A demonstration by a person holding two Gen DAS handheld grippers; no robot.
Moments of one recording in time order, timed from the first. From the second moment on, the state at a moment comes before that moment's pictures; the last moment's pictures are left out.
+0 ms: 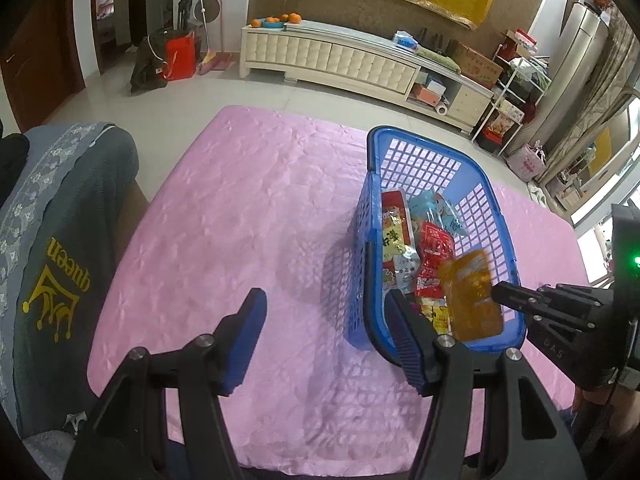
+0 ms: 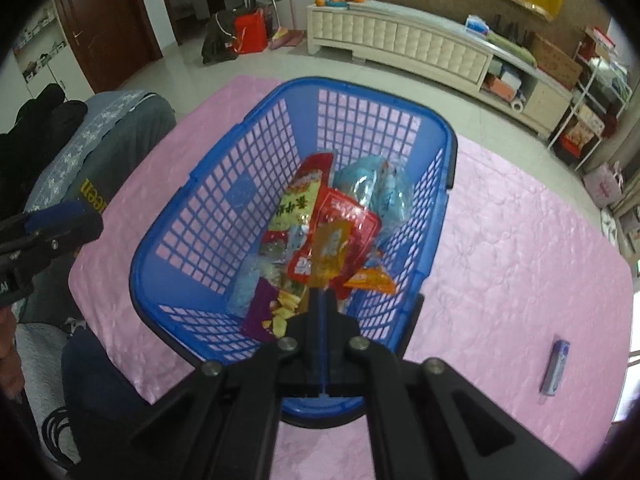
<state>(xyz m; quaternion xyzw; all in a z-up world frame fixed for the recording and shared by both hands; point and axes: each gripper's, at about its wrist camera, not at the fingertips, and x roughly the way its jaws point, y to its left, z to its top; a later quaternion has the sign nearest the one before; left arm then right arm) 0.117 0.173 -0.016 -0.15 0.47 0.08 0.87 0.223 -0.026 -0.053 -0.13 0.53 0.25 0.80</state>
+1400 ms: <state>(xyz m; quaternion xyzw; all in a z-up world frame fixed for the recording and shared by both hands) 0.169 0.043 0.019 -0.04 0.46 0.04 0.89 0.242 -0.226 0.012 -0.04 0.52 0.14 0.84</state>
